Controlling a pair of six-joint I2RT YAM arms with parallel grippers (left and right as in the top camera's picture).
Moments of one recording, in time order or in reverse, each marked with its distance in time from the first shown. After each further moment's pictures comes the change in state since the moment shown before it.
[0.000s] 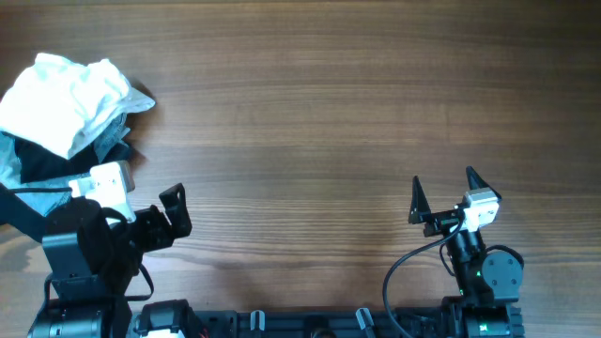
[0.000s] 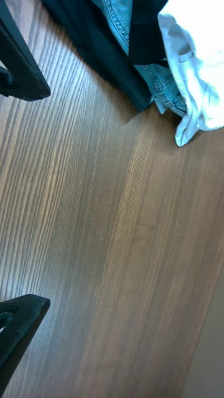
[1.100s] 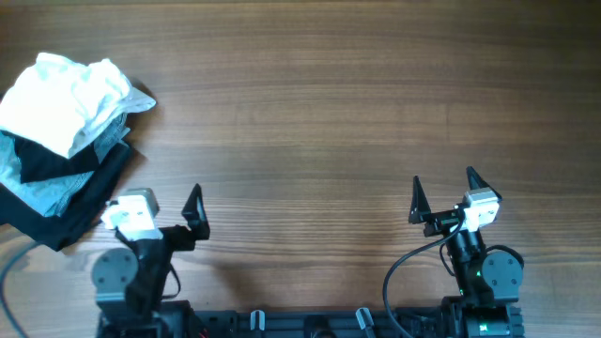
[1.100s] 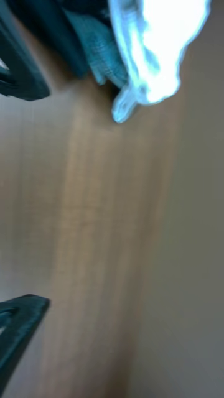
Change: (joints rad) left arm -0.065 -0.459 -0.595 0.562 -0.001 0.000; right arm 0.000 0.000 0.000 0.000 0.004 0.000
